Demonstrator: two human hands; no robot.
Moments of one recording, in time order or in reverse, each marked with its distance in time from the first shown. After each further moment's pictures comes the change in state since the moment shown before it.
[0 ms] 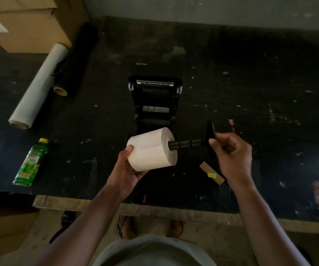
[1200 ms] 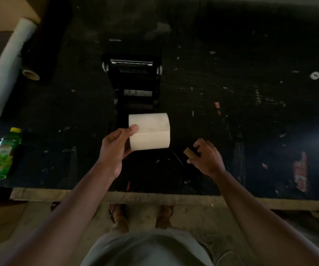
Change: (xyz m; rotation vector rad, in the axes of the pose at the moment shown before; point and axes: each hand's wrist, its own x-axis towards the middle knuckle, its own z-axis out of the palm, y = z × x) left_hand 0.019 -0.007 0.041 0.408 0.075 0.191; right_hand 0.005 0.133 -0.005 -0.737 -0.470 0.204
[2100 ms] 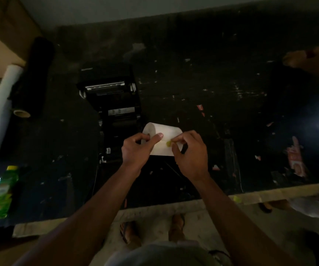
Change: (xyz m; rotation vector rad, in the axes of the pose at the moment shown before) left_hand 0.028 -0.021 0.100 0.609 0.124 0.209; right_hand -0.042 -0.068 -0.034 0.440 0.563 -0.197
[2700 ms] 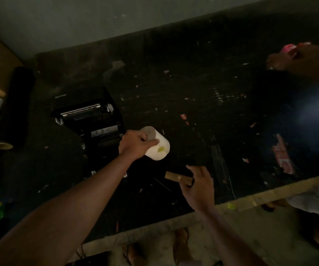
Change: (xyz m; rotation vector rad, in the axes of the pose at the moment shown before) left_hand 0.086 0.032 0.053 0.639 -0.229 0.279; right_hand -0.055 0.098 -0.007 -0.208 -0.086 0.352
